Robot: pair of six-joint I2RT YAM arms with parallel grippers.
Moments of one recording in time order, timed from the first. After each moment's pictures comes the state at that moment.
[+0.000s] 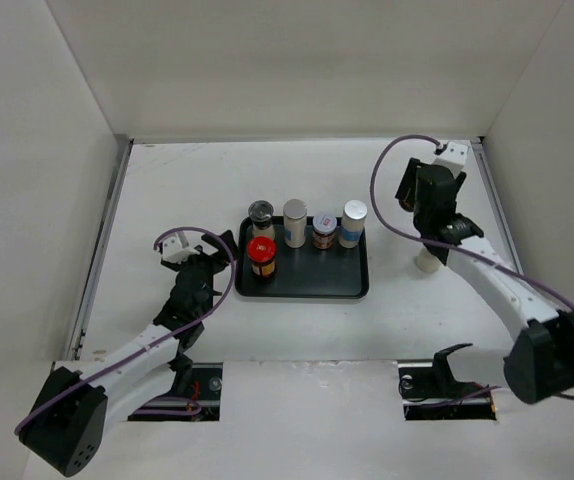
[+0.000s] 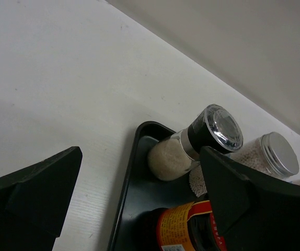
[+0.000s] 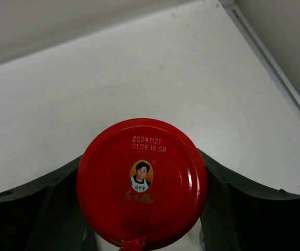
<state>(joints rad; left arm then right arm) -0.52 0.85 0.15 0.64 -0.62 -0.62 0.26 1.32 0.97 -0.06 0.57 0.29</state>
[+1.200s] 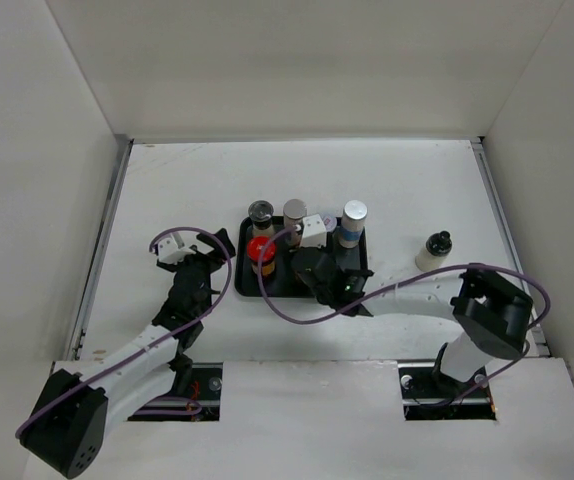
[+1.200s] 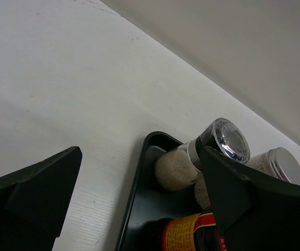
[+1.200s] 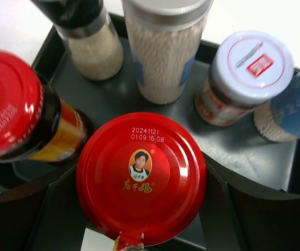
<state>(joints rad) -0.51 0.83 0.15 0.64 -0.66 -0.63 1.06 1.59 0.90 0.15 0.67 0.38</state>
